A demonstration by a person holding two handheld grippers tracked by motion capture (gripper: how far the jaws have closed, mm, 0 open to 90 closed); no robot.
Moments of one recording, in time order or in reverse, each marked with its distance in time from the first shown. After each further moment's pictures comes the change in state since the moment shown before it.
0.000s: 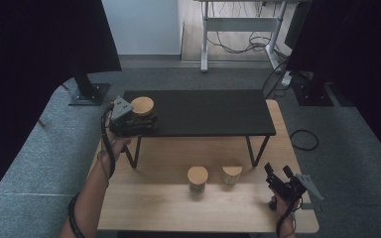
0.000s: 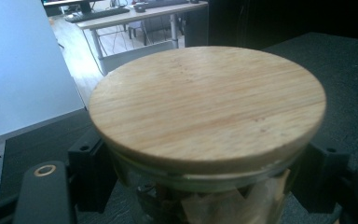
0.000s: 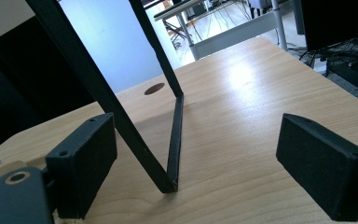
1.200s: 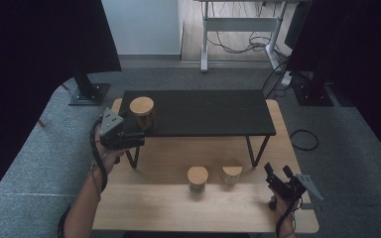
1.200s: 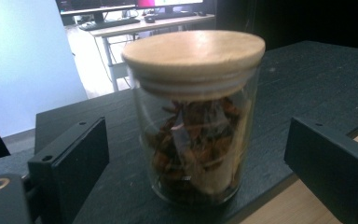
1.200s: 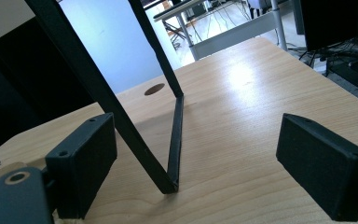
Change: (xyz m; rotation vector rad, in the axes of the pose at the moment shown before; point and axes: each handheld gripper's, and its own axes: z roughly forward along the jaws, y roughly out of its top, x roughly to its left) left arm -0.007 -0.022 -0.040 -0.050 0.043 -0.025; right arm 0.000 0.000 0.000 -0.005 -0.001 0.005
